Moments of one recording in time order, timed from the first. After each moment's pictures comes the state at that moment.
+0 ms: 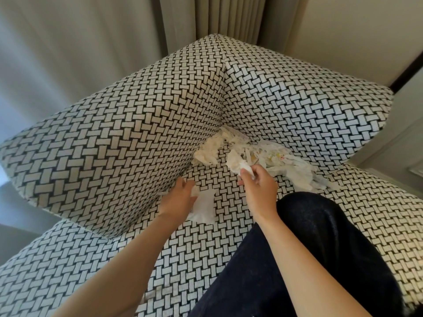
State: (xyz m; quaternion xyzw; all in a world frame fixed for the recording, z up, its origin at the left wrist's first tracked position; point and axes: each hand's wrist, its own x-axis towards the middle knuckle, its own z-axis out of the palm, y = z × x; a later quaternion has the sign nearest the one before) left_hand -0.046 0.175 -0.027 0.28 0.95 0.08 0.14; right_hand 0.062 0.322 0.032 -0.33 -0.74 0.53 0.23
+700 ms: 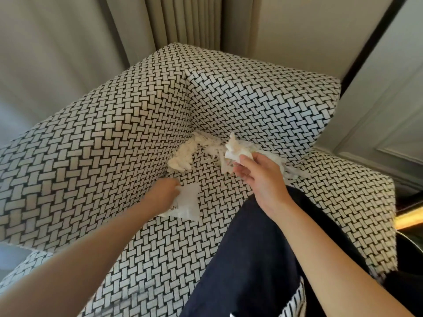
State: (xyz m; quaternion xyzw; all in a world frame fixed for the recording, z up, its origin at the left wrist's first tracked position) left_hand -0.071 0.209 0.003 0.35 0.91 0.09 0.20; right_hand 0.100 0.366 0.082 -0.31 -0.56 0.73 0.22
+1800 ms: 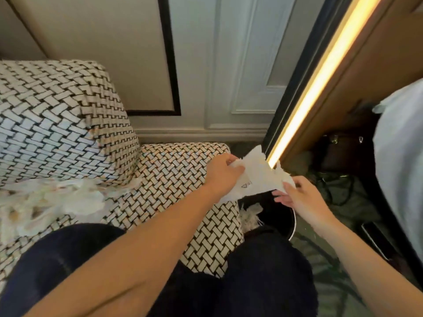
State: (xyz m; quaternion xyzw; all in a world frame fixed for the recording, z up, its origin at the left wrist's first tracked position) left_hand 0.274 0.581 0.017 0.47 0.71 0.35 0.39; right_hand 0.462 0.590 -0.006 -0.66 -0.52 0.48 0.25
